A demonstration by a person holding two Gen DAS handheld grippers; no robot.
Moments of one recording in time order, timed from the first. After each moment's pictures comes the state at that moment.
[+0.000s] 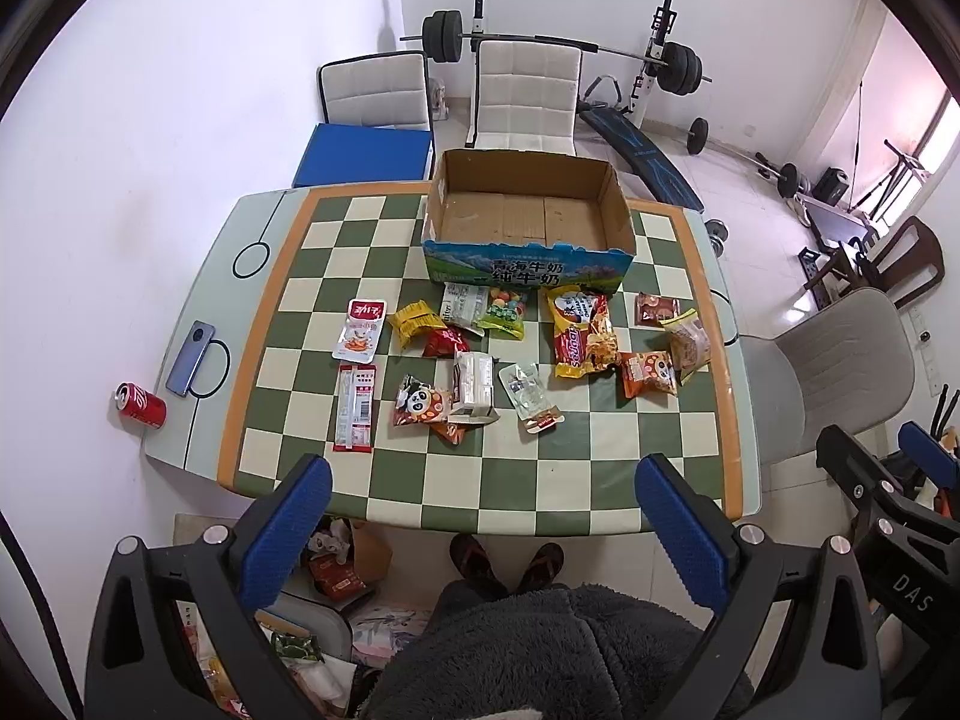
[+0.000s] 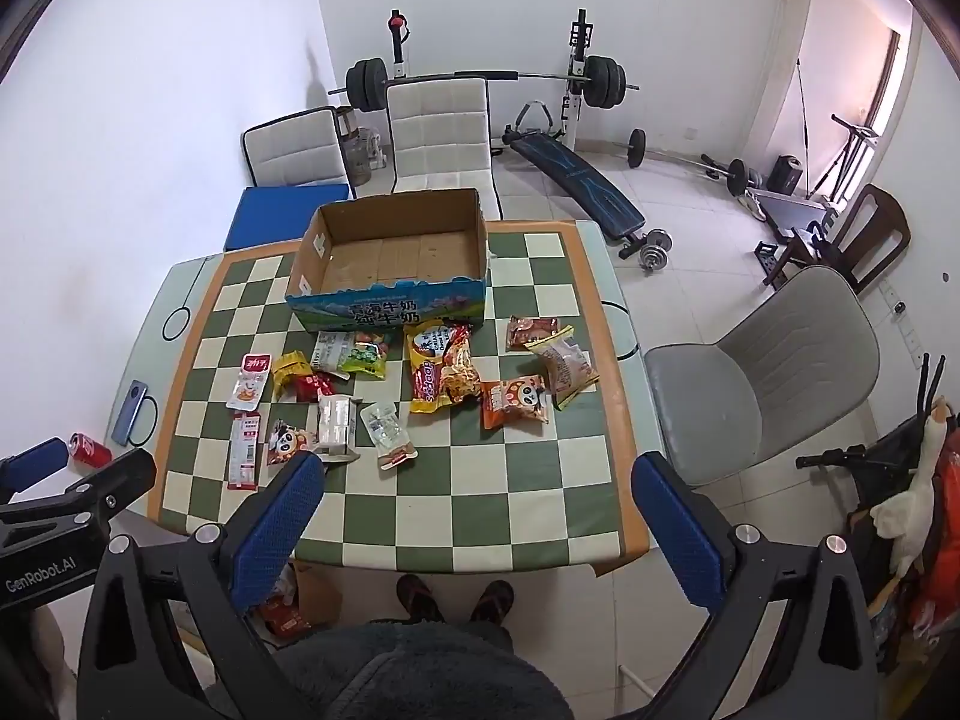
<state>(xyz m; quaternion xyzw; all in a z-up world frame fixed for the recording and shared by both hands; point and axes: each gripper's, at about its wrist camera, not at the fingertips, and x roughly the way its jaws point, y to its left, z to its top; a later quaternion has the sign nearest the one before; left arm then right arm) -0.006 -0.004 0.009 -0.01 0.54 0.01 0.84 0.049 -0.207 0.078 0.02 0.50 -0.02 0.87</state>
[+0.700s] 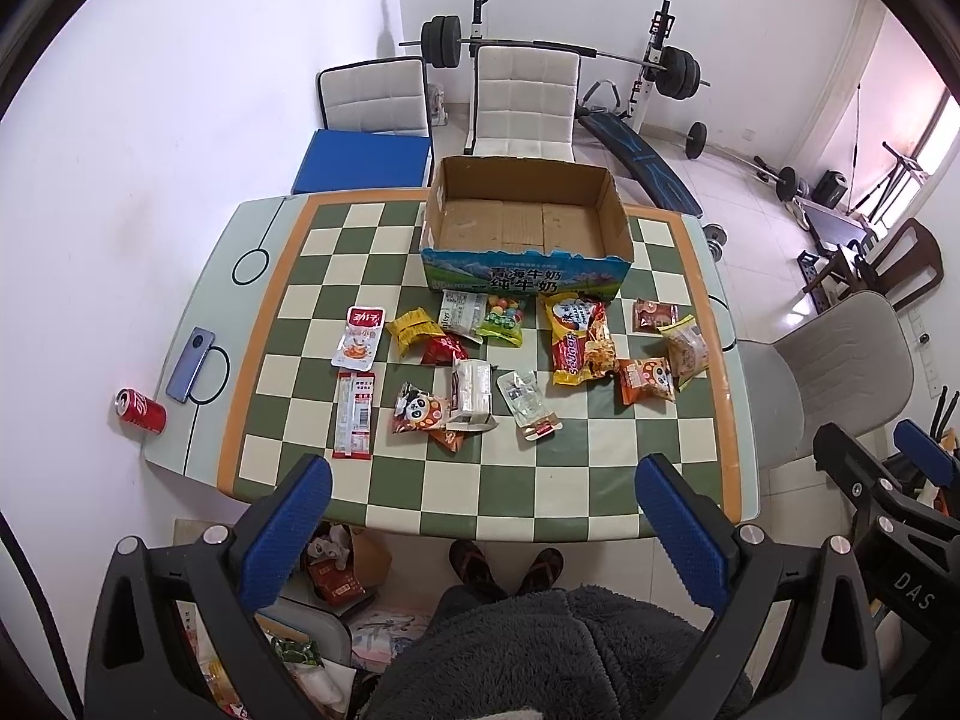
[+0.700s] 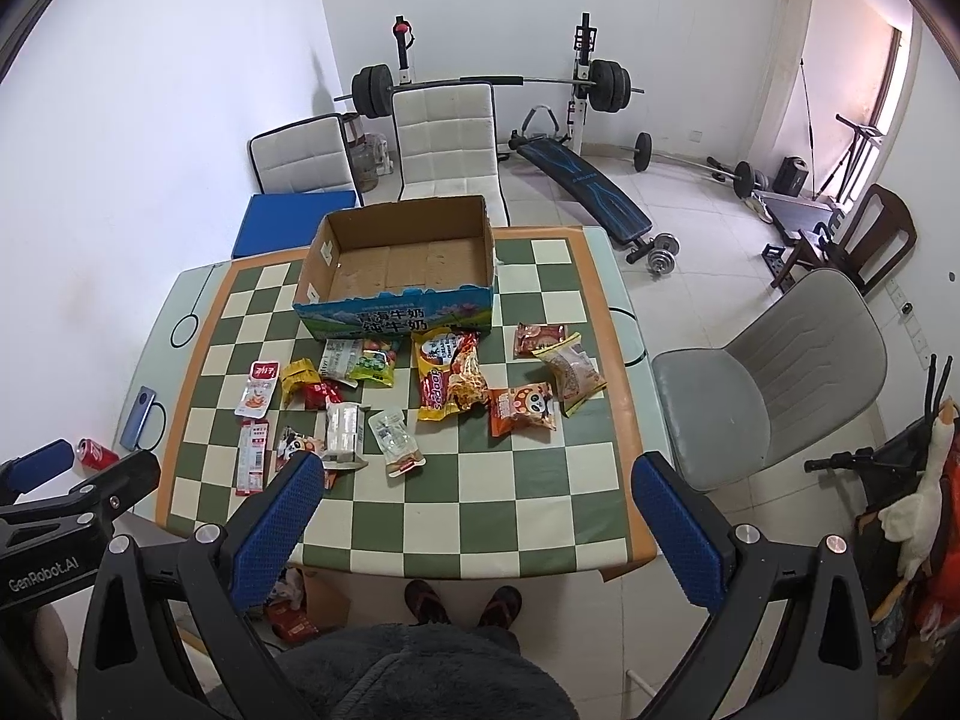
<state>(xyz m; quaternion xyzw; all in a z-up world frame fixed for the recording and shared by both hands) -0.004 -0.005 0.013 -0.01 0.53 0.01 0.85 0.054 -0.204 0.095 0.03 0.49 -0.01 0.87</state>
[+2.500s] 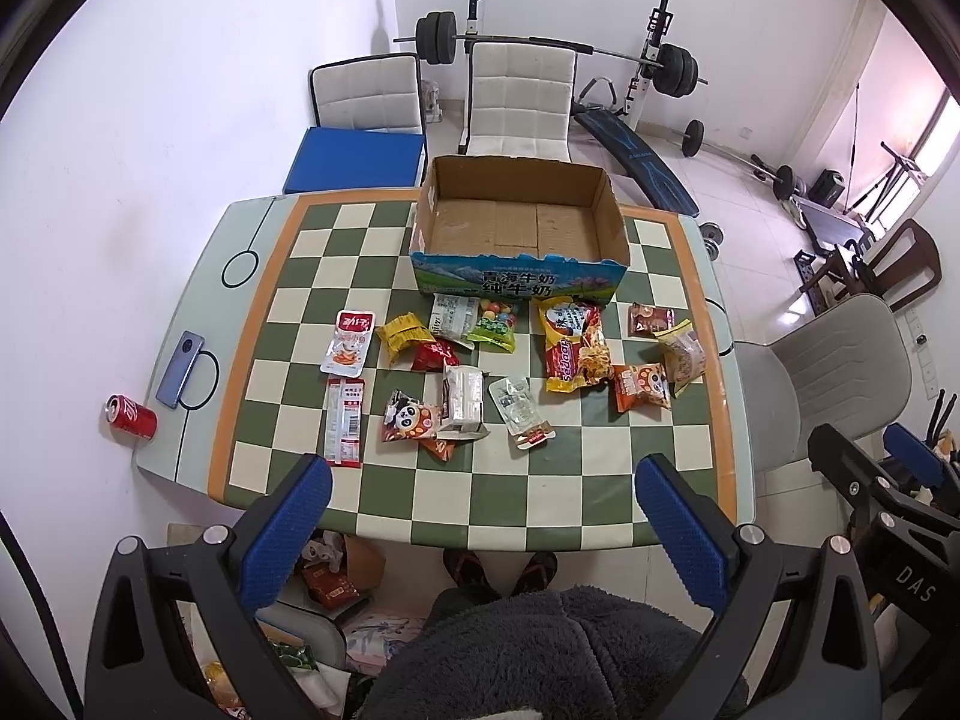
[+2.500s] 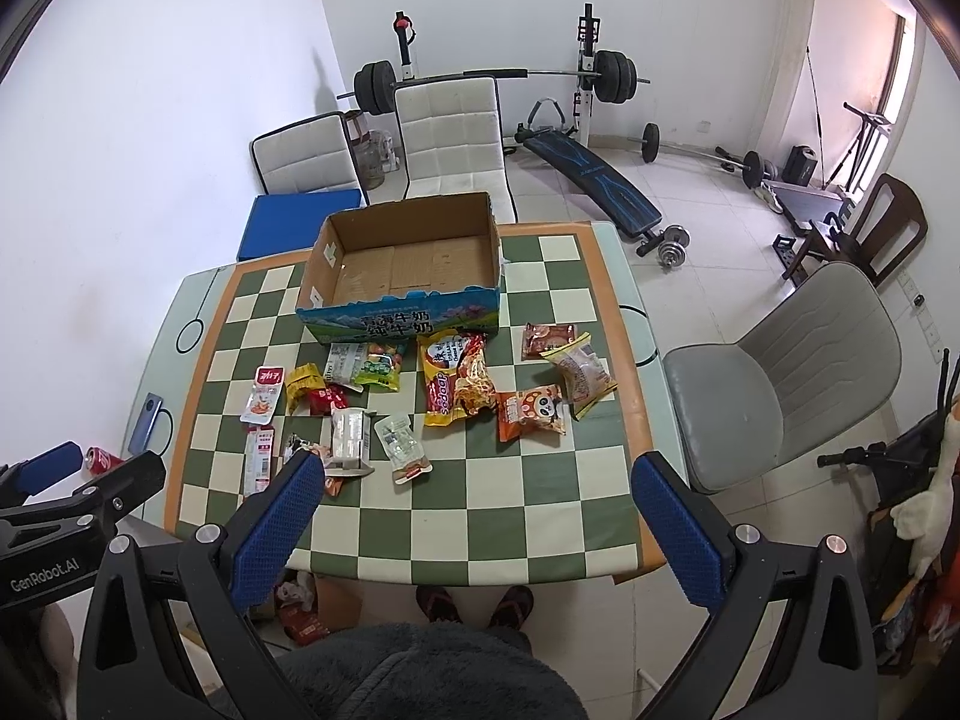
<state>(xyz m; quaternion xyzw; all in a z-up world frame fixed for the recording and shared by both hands) 0.018 -0.014 0.013 -0.02 0.54 0.00 0.84 0.073 -0.214 0.085 0.05 0.50 0.00 0.87</state>
